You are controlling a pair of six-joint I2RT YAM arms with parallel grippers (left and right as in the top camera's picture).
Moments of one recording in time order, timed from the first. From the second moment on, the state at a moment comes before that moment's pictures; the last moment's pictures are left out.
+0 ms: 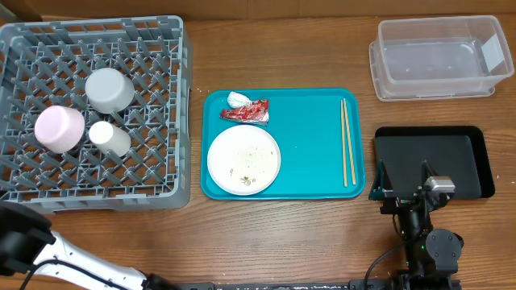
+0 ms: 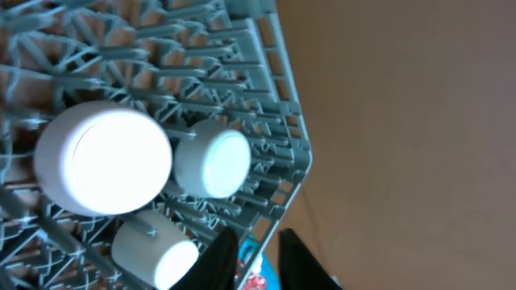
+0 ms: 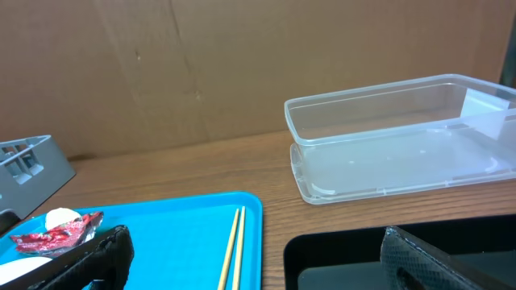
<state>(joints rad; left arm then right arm) 1.00 2.27 2.61 -1.52 0.90 -0.33 0.00 0.01 0.02 -0.04 -0.04 0.17</state>
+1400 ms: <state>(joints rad) -0.62 2.32 2.71 -1.51 0.18 -0.51 0.00 0.01 0.02 -0.04 -0.04 0.17</state>
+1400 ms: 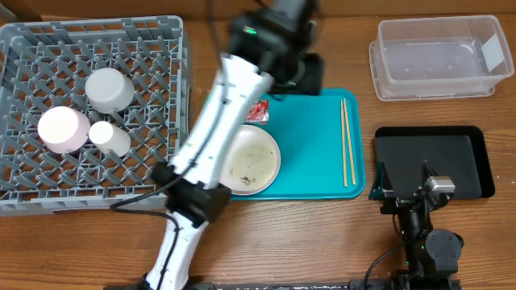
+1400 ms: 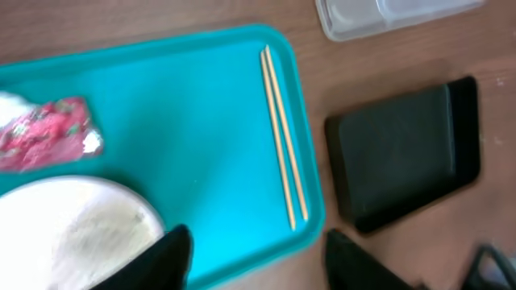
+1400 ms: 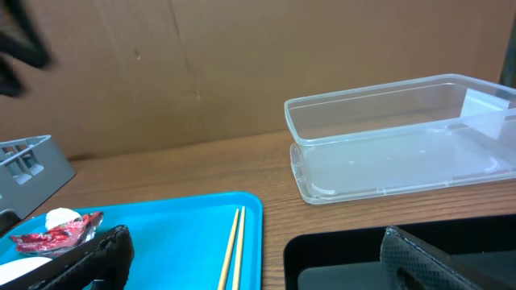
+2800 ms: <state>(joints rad) -0.90 2.75 2.68 -1.32 -0.19 -0.87 0.00 0.01 0.02 -0.03 -0.04 0.17</state>
